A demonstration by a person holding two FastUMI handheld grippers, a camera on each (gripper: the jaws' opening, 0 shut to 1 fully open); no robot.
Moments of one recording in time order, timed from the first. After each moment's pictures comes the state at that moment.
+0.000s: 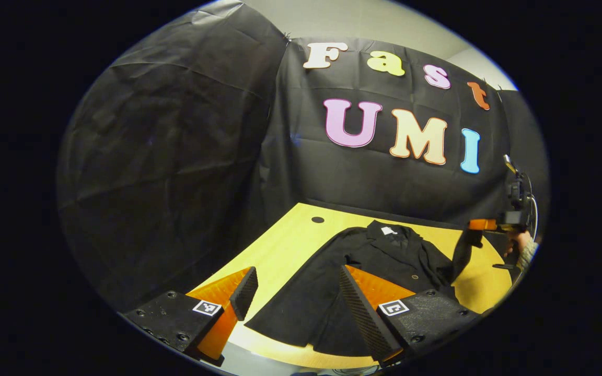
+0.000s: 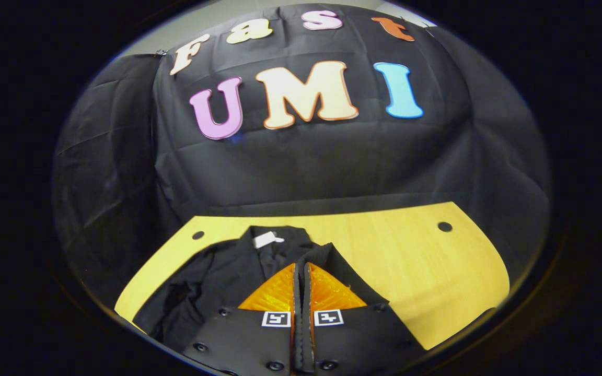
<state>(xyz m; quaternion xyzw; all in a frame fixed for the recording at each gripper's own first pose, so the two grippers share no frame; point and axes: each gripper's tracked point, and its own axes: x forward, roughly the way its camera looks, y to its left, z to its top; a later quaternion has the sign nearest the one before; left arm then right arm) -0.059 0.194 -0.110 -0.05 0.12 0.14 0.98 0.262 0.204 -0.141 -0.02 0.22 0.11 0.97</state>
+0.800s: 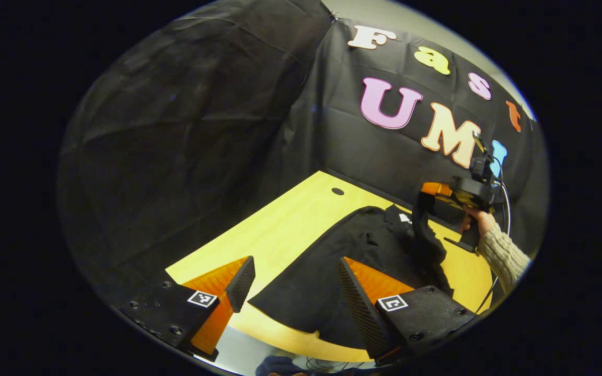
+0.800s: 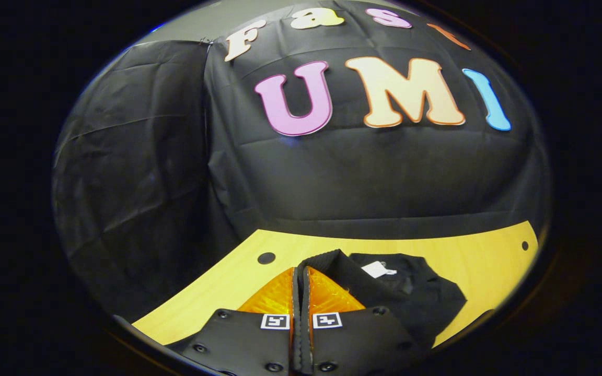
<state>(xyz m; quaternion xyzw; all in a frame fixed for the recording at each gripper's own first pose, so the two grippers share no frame) -0.075 0.229 -0.168 -0.14 0.19 0.18 0.95 0.334 0.451 -0.175 -0.04 0.20 0.25 0.95</state>
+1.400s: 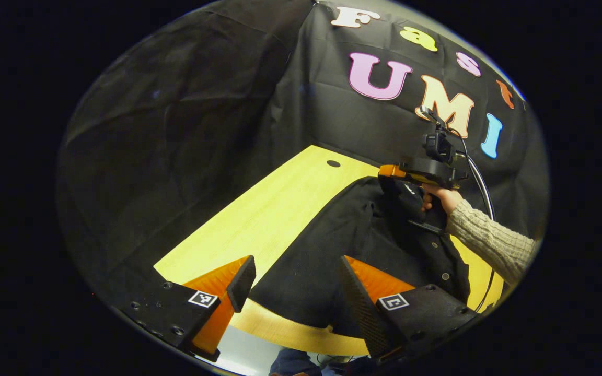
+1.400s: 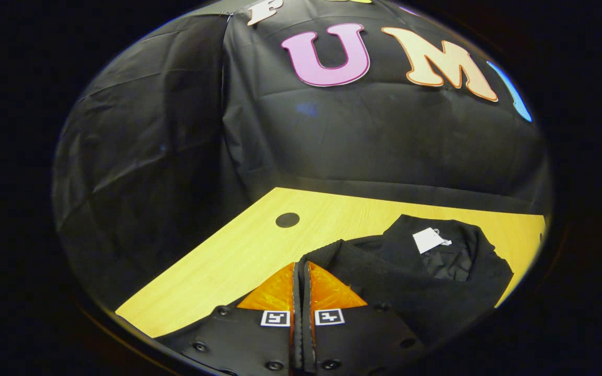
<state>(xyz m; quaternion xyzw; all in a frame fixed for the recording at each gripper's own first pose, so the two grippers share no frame) -0.058 0.217 -0.227 -0.13 0.26 0.14 0.95 0.331 0.505 -0.291 -0.09 0.28 0.27 0.92</state>
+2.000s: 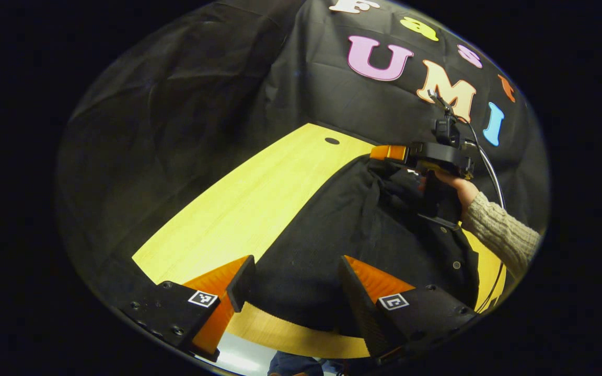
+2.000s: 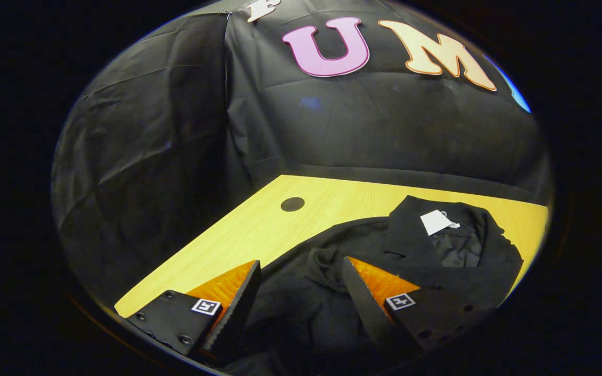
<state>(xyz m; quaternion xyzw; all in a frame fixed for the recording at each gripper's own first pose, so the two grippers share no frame) -0.050 0.206 -0.272 -0.12 0.30 0.13 0.94 0.315 0.496 -0.307 -0.08 0.29 0.28 0.91</state>
